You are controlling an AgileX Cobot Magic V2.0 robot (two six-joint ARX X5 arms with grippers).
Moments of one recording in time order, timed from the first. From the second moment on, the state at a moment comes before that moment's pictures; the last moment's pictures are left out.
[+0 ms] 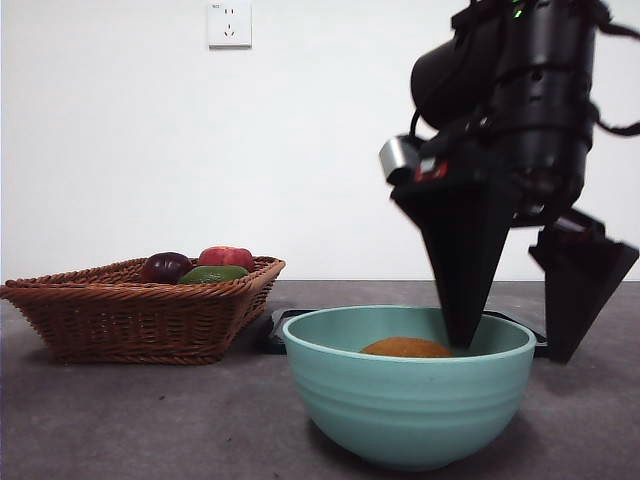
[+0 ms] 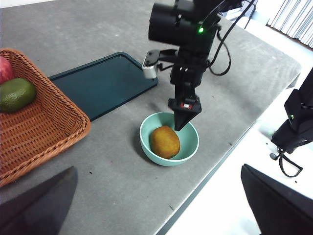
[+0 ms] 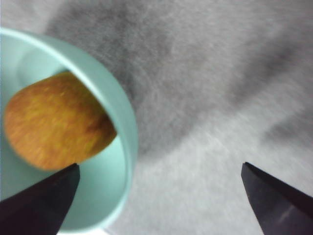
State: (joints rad) left arm -1.09 0.43 1.01 -1.02 -0.13 -0.28; right arm 0.57 1.71 1.17 -1.04 -0.26 0.00
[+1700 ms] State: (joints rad) left arm -1.09 0.43 1.01 -1.01 -0.13 -0.28; right arm 0.45 2.07 1.88 -1.23 -0.16 0.02
